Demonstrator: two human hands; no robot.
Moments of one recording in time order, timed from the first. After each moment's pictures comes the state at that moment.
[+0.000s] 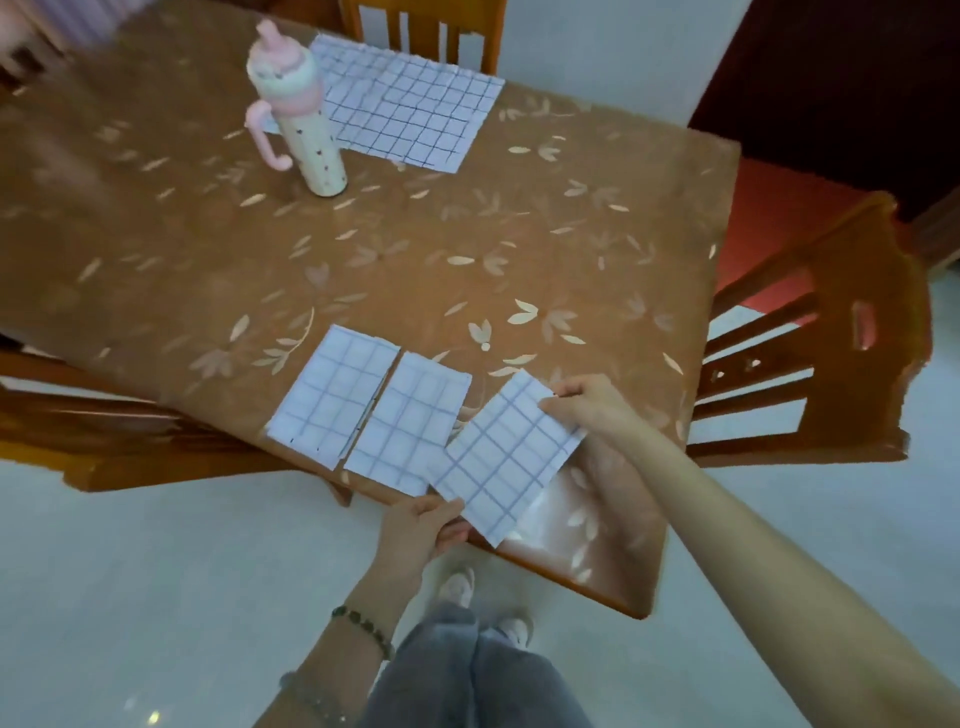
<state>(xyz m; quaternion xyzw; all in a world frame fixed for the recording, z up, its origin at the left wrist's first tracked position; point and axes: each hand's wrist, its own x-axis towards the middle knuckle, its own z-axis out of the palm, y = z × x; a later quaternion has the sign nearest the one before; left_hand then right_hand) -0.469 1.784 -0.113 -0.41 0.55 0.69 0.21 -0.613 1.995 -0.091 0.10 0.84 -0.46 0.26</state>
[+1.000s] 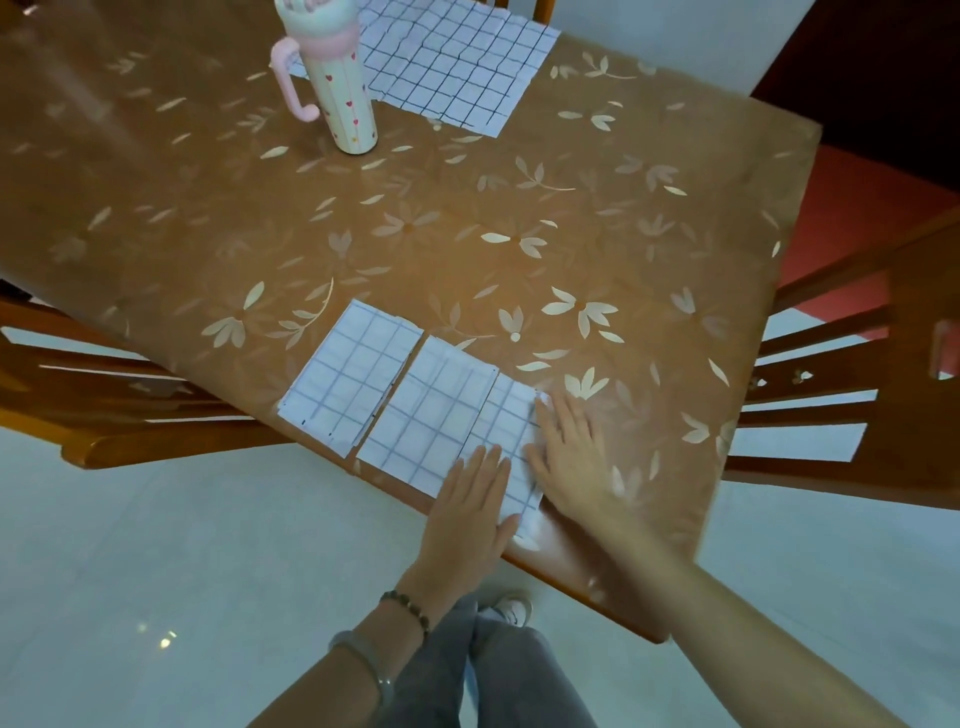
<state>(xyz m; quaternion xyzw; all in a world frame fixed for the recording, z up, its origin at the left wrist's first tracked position) -0.478 1.798 -0.182 0.11 0.98 0.12 0.08 -0.569 1.954 -0.179 -0.15 0.97 -0.13 0.13</state>
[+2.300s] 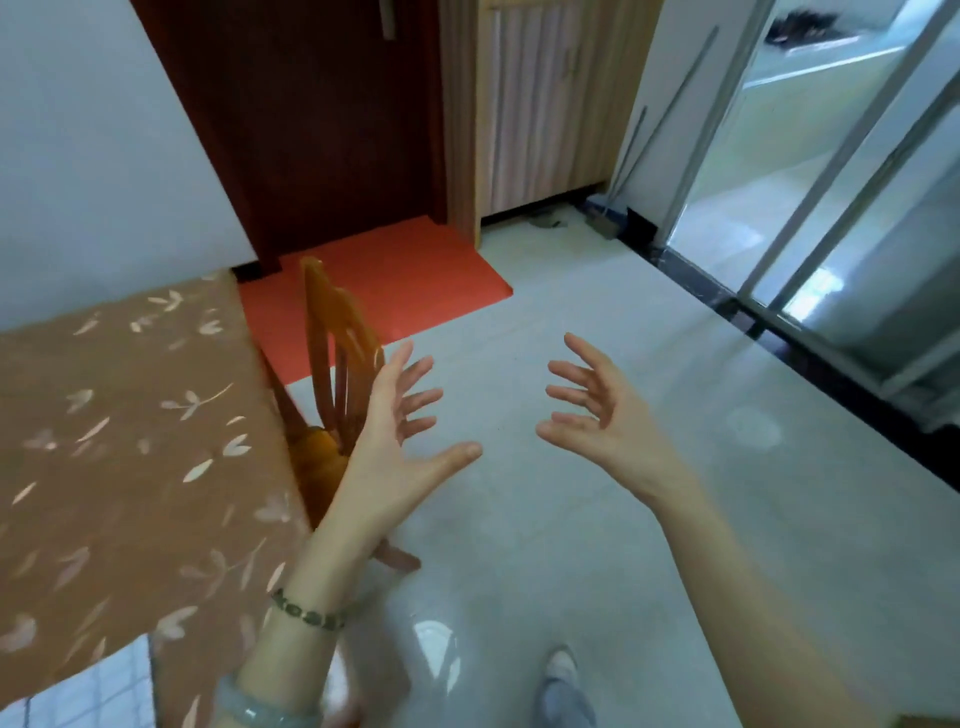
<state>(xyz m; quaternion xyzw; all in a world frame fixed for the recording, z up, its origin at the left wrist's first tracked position) -0.489 2.164 0.049 0.38 0.70 0.57 0.22 -0.338 2.329 0.061 0.27 0.71 -0.62 -0.21</state>
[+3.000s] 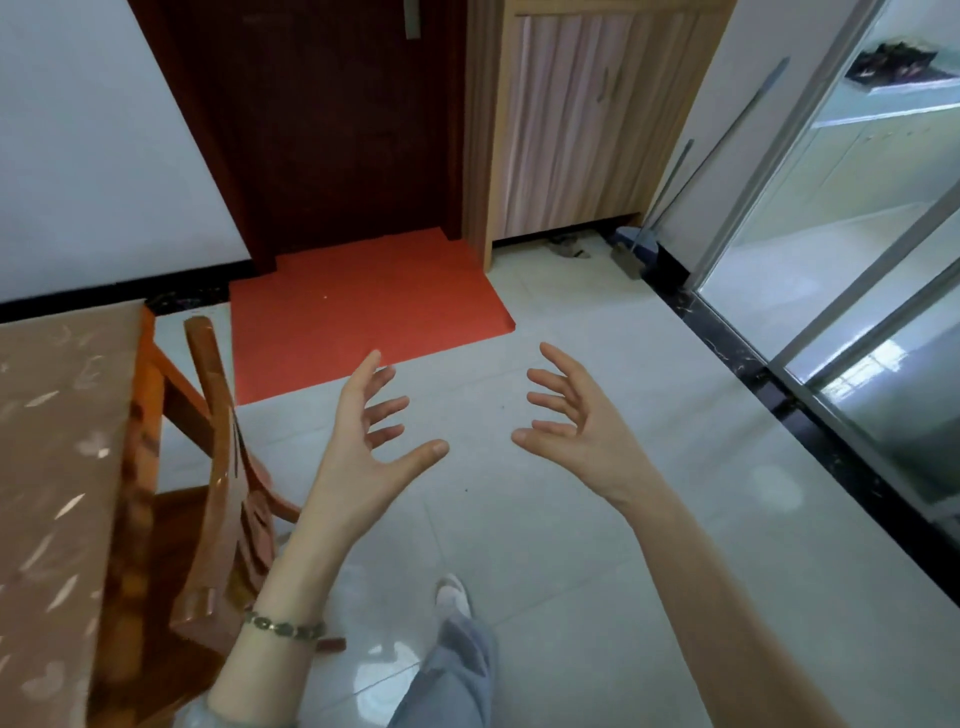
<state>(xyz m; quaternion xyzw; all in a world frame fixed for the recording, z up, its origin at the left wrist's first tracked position) -0.557 2.437 0.016 0.28 0.74 0.59 0.16 -0.427 2.623 0.043 0.22 0.74 -0.63 -0.14</state>
